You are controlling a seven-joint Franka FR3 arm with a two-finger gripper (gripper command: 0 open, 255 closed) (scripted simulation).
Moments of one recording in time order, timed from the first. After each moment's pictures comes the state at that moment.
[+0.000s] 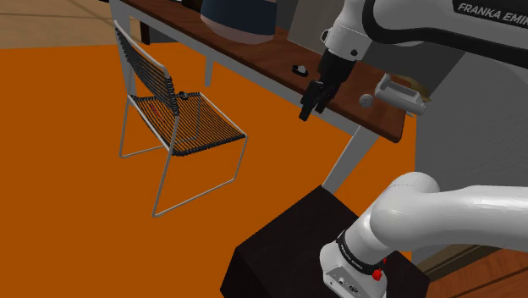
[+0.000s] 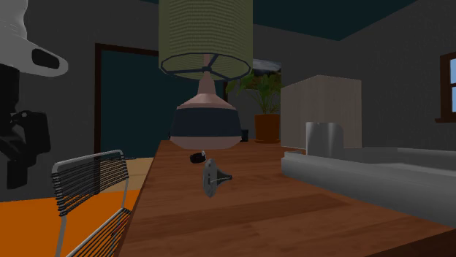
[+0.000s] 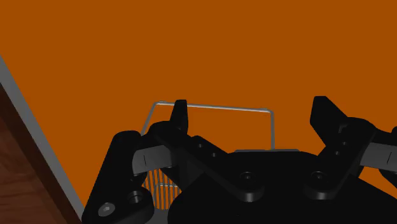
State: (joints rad) arm 0.00 -0.81 0.07 -2.45 0.08 1.66 -0.08
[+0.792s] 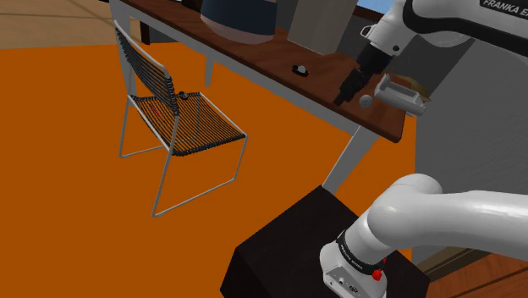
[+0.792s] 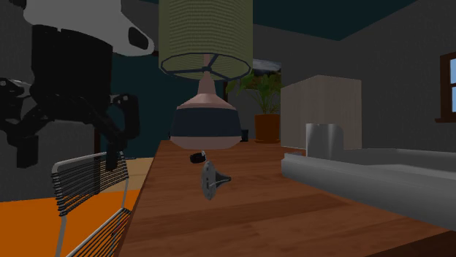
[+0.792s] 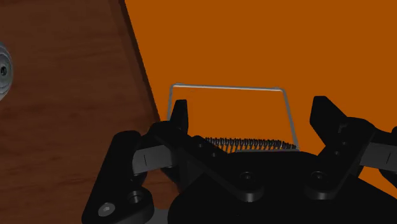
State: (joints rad) arm -0.08 -0.87 -0.21 -2.42 -0.03 1.65 -0.34
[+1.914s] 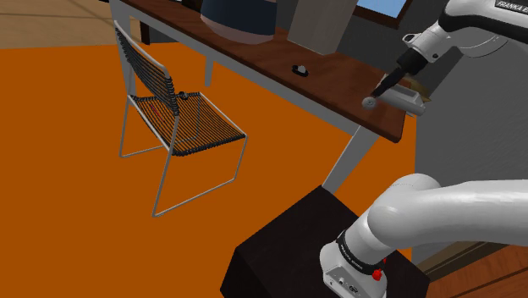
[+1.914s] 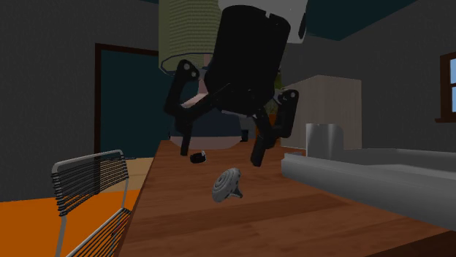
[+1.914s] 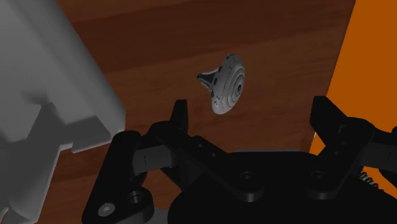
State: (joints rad) arm -0.07 -0.72 -0.67 -2.18 -0.09 1.66 -0.75
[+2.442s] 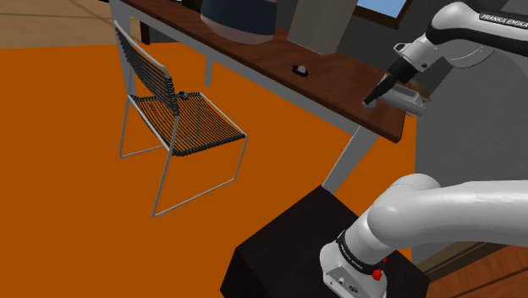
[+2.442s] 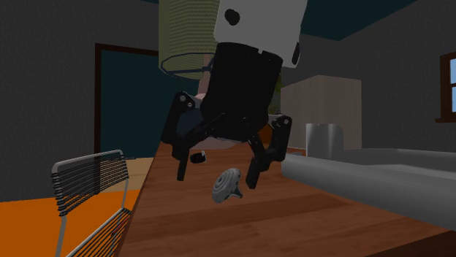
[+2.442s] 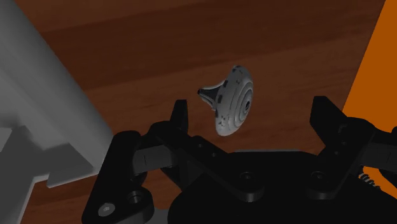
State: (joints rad) arm -0.08 -0.73 -0.68 -2.26 -0.10 1.74 -0.75
